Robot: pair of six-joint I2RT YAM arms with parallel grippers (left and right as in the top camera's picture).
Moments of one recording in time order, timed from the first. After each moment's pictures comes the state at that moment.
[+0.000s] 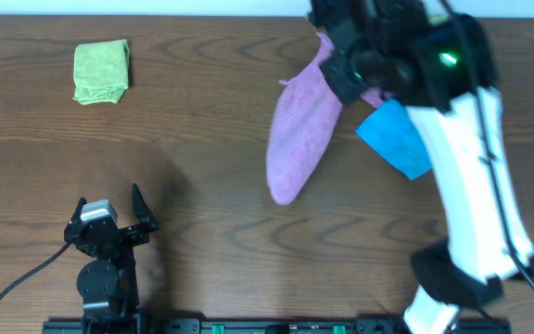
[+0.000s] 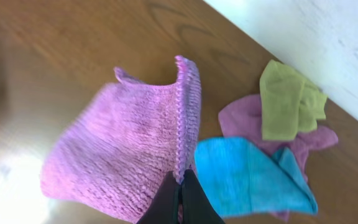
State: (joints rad) left arm 0.08 0.01 0.05 -0.15 -0.15 -0.09; right arm 0.46 1.86 2.51 -1.60 0.12 -0.19
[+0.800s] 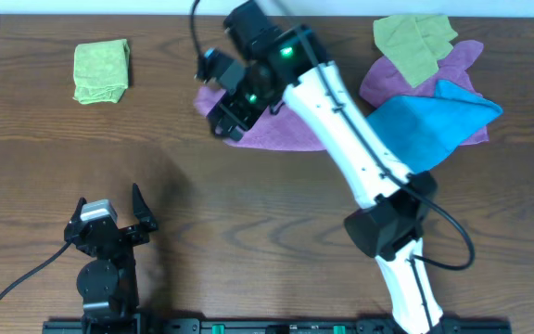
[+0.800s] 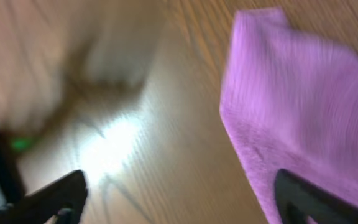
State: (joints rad) left arm 0.08 0.01 0.05 -0.15 -0.15 -0.09; right arm 0.64 2.28 2.47 -1.40 -0.30 -0.28
